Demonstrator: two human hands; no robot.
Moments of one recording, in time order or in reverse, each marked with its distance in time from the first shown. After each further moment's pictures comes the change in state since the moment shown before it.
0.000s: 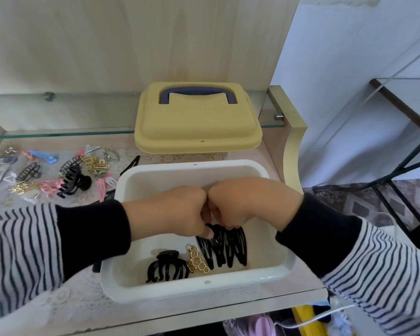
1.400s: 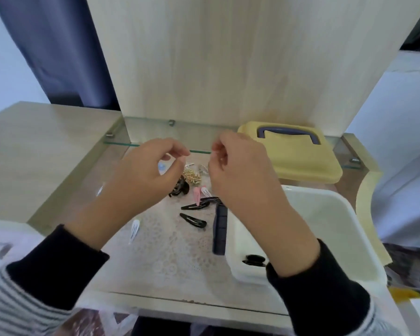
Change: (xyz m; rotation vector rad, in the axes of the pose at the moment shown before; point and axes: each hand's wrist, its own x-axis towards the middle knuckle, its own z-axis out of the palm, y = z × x) left_hand -0.173 -0.120 -0.040 -0.250 1.094 -0.050; right_hand -0.036 -0.171 -0.036 0.349 1.235 -0.229
